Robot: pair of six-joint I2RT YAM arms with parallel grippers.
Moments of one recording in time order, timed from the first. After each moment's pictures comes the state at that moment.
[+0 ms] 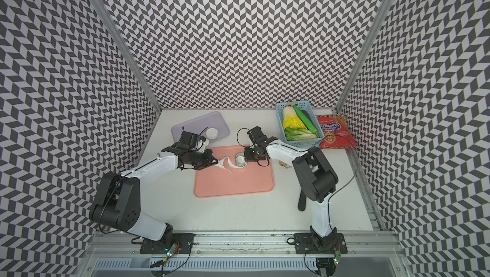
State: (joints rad) left arm -0.25 1.52 0.92 -0.43 0.49 -0.53; right arm 0.59 1.95 1.33 -0.42 -0.18 0.50
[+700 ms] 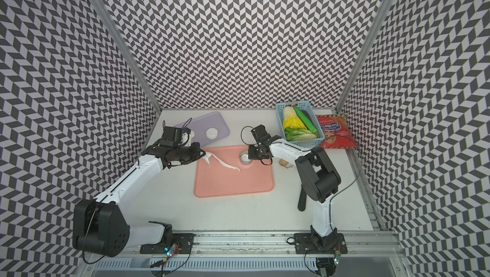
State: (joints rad) left arm -0.17 1.31 1.00 -0.59 0.39 -0.49; right arm 0.55 1.94 1.32 -0.44 -0.15 0.51
